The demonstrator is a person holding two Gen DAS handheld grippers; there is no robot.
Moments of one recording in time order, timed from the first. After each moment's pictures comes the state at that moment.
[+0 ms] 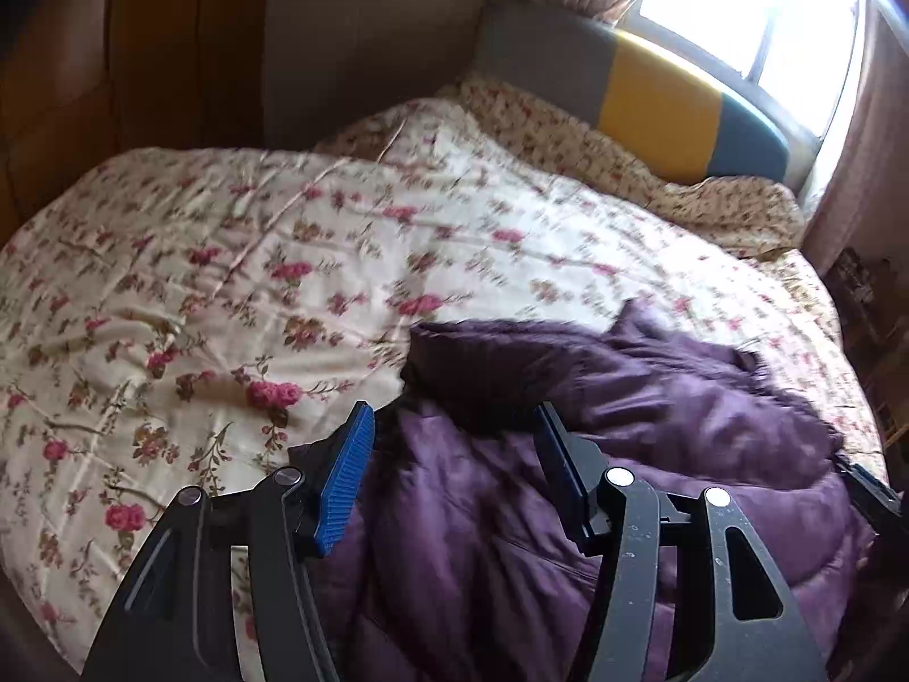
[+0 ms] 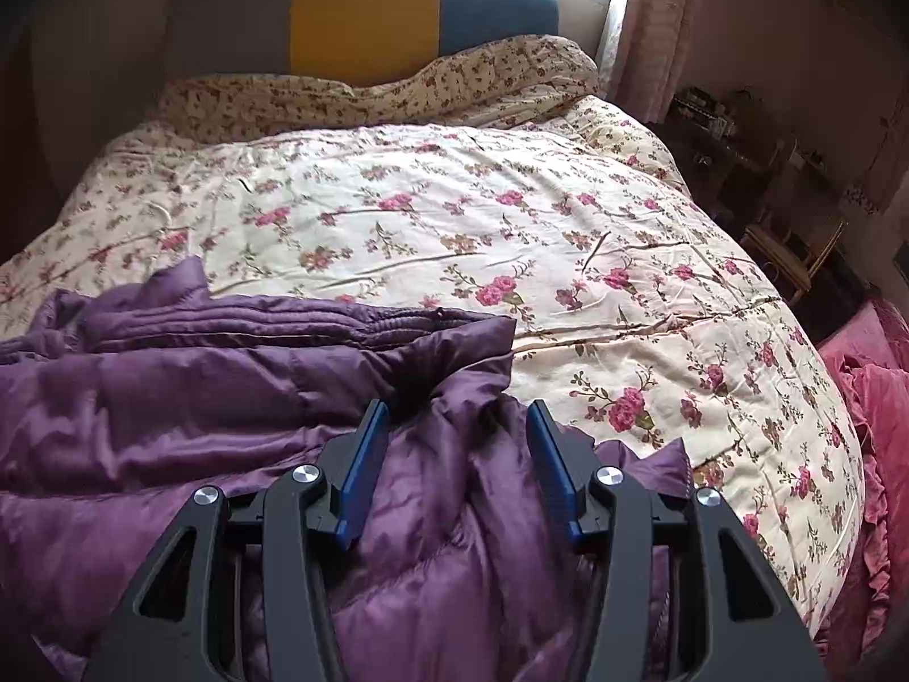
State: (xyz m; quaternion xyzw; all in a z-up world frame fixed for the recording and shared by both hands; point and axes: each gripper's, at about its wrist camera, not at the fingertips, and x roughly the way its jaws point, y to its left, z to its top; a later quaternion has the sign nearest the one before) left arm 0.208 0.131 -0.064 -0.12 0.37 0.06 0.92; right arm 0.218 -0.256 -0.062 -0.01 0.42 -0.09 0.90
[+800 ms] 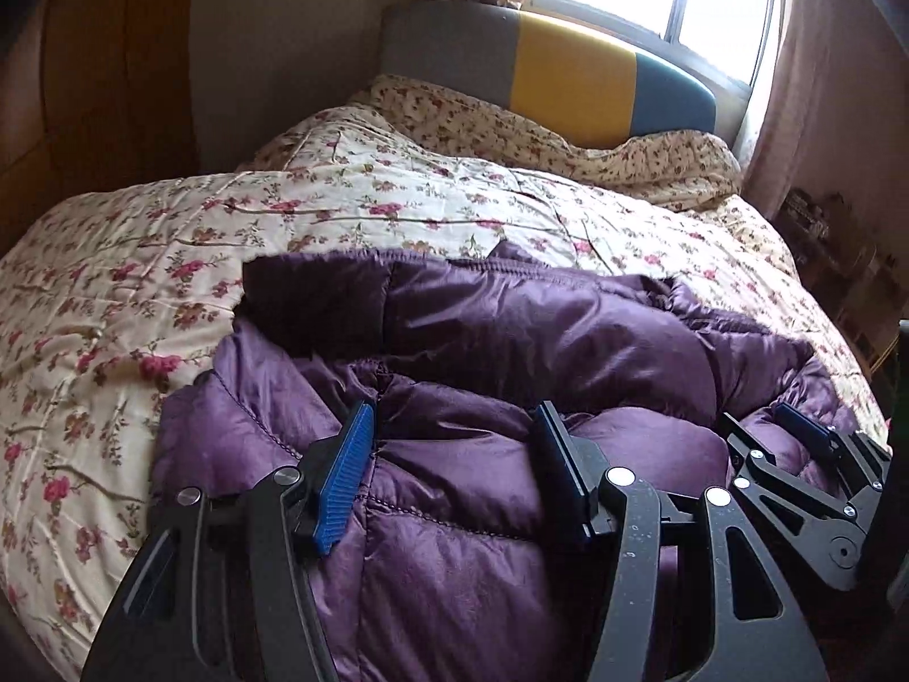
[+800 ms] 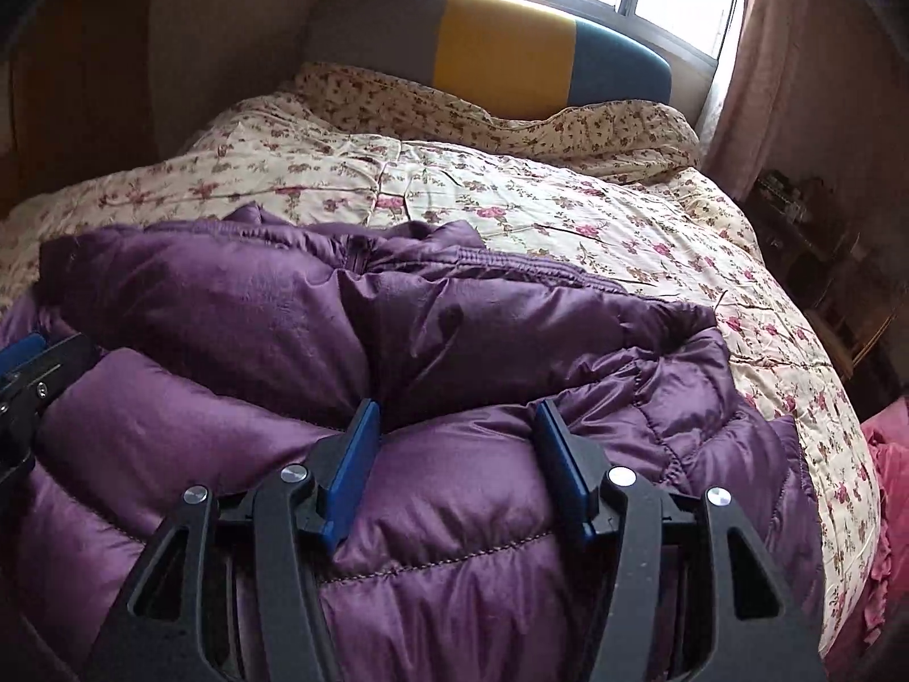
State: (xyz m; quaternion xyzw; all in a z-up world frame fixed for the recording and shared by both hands) left arm 0.197 0.058 -0.089 -0.07 0.37 -0.01 0.93; right arm 0.171 -0.124 -0.082 -0.09 0.39 0.00 0.92
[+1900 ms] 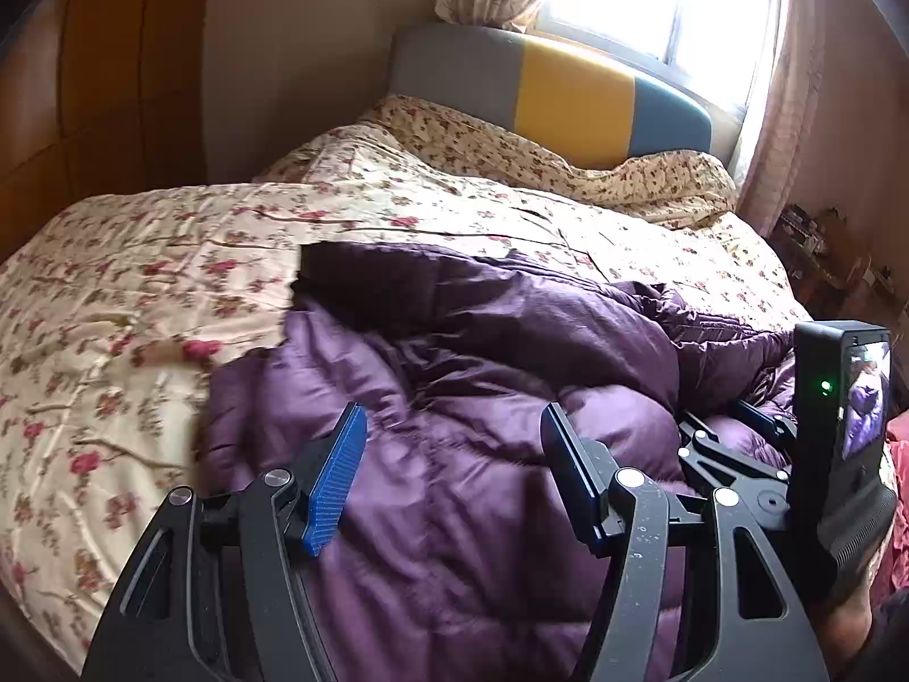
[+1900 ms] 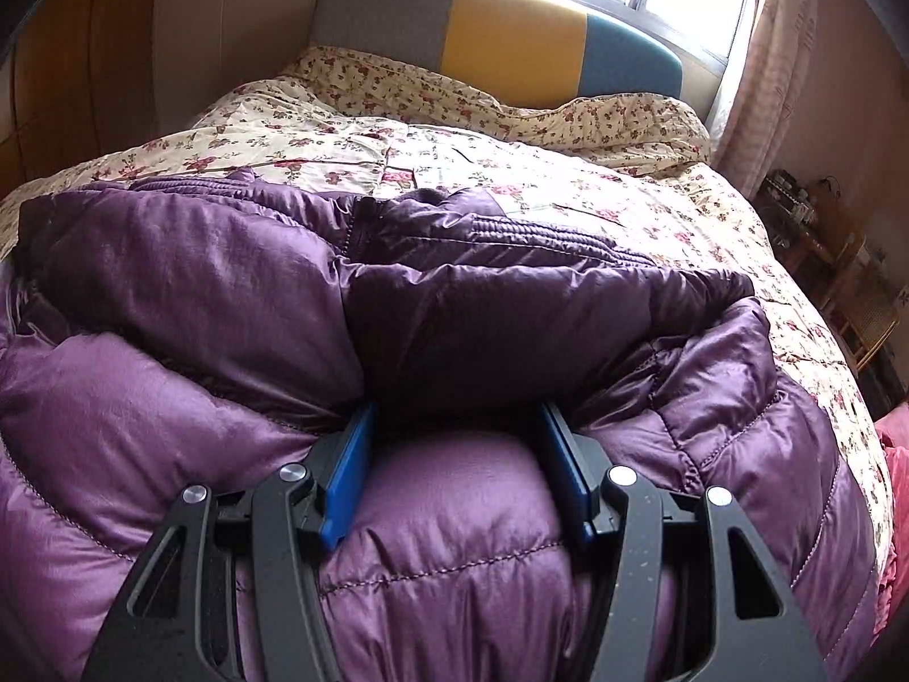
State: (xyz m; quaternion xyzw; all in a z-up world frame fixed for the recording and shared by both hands) left arm 0.155 0.073 -0.075 -0.08 0.34 0.00 0.94; right arm 0.184 -0.128 -0.103 -0.09 0.39 0.01 0.91
